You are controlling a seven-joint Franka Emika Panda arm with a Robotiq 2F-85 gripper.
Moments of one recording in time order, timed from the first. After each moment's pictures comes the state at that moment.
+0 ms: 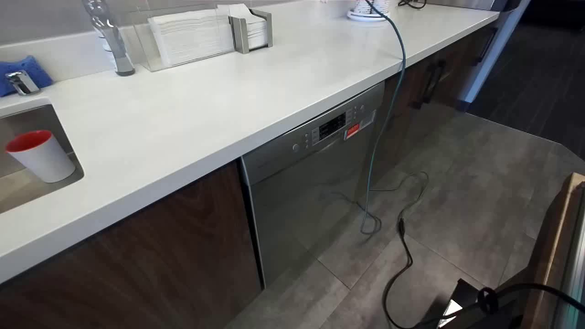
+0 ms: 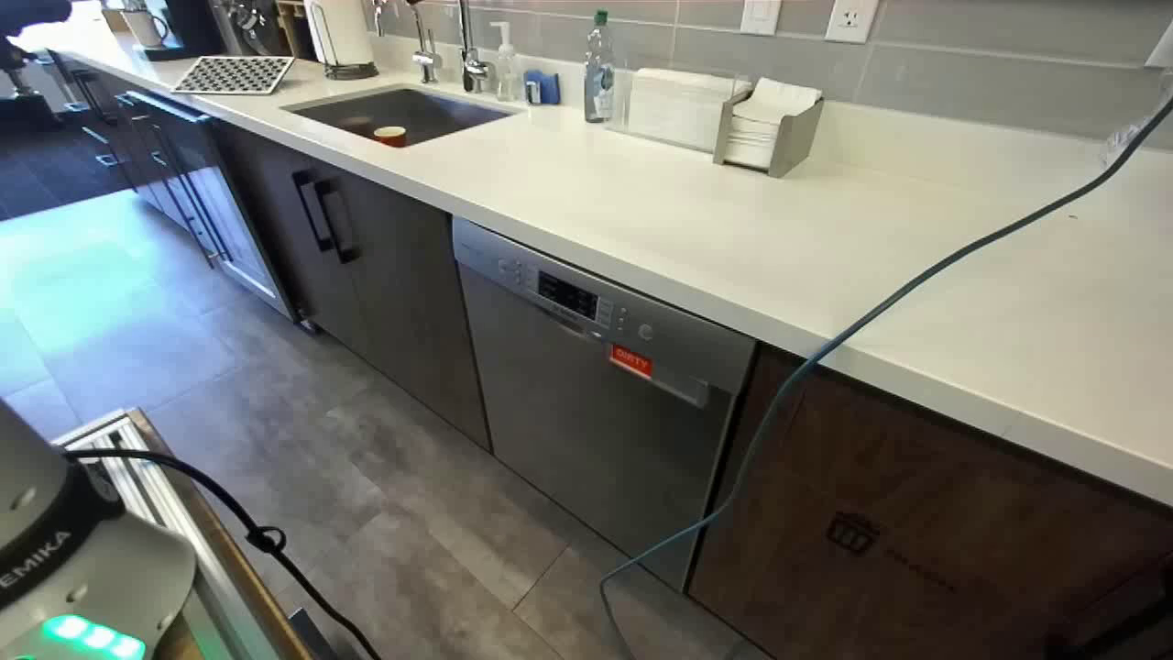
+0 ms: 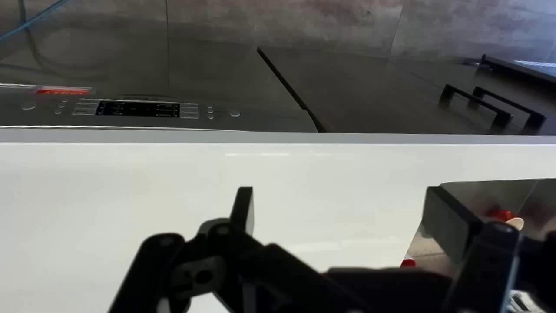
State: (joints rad) arm 0.16 -0.37 0.05 -2.22 0.24 2.09 0.00
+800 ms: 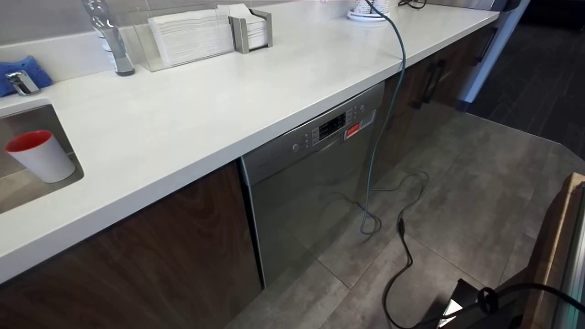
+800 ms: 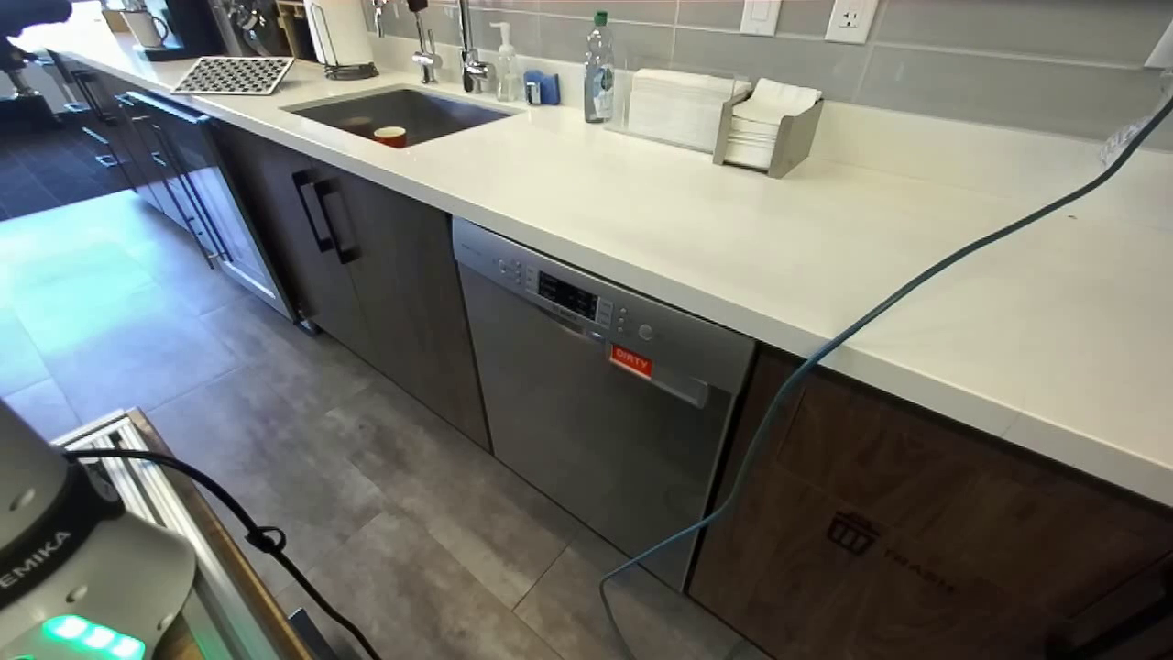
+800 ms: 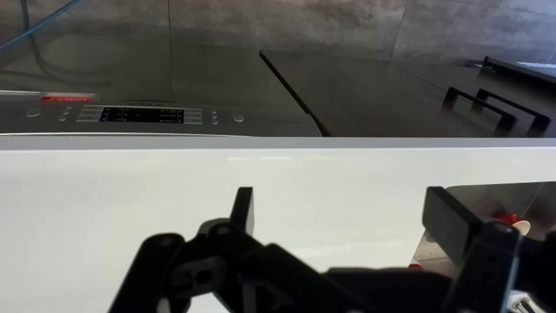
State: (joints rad) arm 0.15 -0.37 0.05 -2.24 0.24 2.09 0.00
